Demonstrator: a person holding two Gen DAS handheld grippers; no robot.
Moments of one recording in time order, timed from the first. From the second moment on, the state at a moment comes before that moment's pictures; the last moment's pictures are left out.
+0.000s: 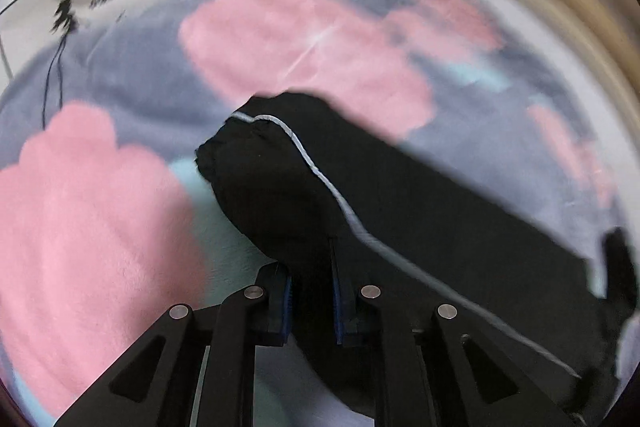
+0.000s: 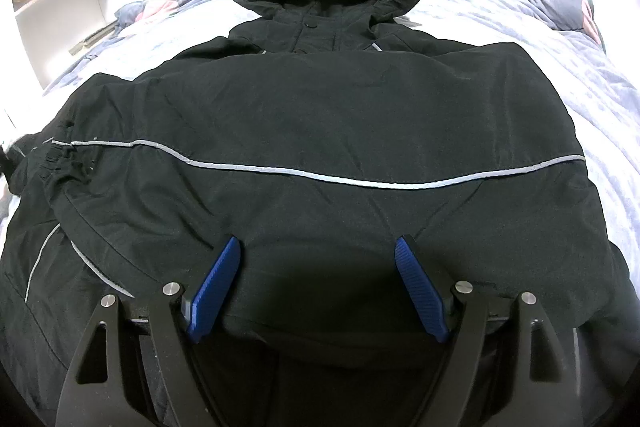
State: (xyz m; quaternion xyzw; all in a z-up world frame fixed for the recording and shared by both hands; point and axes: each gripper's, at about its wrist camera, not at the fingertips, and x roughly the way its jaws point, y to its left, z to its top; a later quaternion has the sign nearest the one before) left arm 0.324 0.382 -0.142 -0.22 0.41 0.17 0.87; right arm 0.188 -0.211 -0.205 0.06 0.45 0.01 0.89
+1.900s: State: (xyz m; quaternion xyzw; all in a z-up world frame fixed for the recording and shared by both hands) left arm 0.207 0.061 -0.062 -0.06 0.38 -0.21 0.90; right arm 0.254 -0.245 -0.176 0.30 0.51 0.08 0.81
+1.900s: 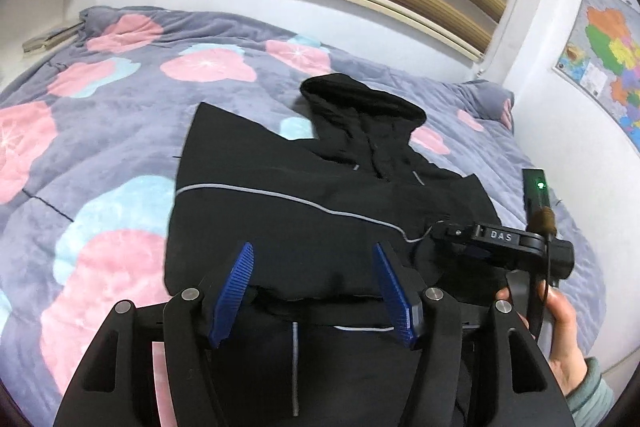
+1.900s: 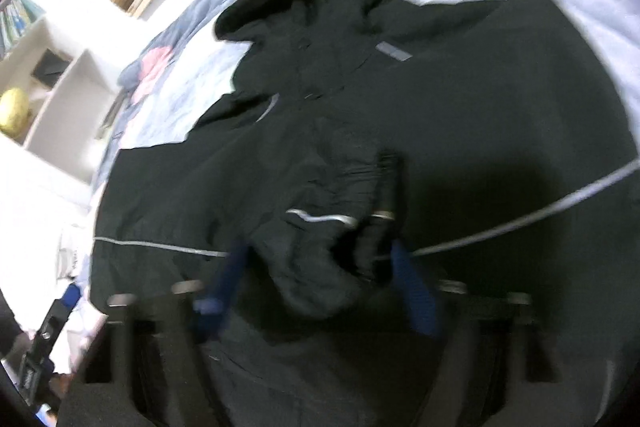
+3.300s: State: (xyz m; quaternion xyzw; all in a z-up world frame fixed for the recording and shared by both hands) left arm 0.289 -0.057 -0.132 0.05 0.46 -0.18 0.87; right arm 0.262 -0.280 -0.160 0.10 0.52 -0.03 0.85
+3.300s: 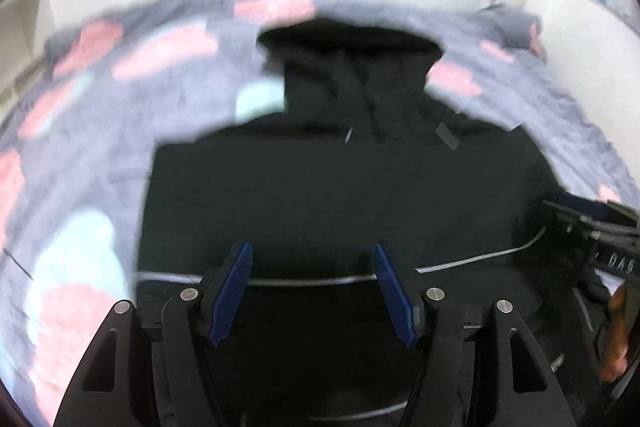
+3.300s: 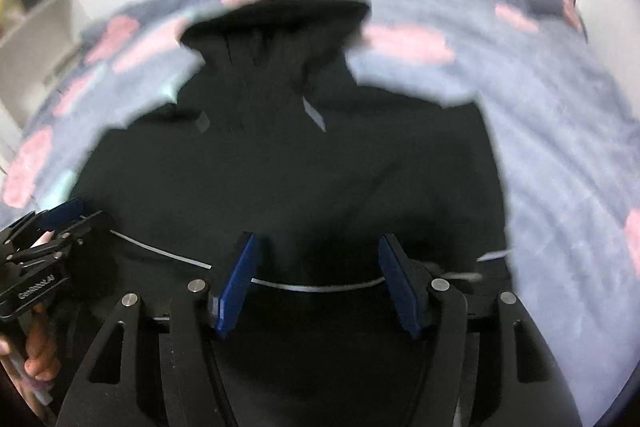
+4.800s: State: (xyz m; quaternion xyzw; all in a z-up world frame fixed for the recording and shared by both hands) left arm 0.349 -0.057 -0.011 0.07 0.47 -0.17 0.86; right arm 0.331 -0.364 -0.053 0.17 0.54 -0.05 0.82
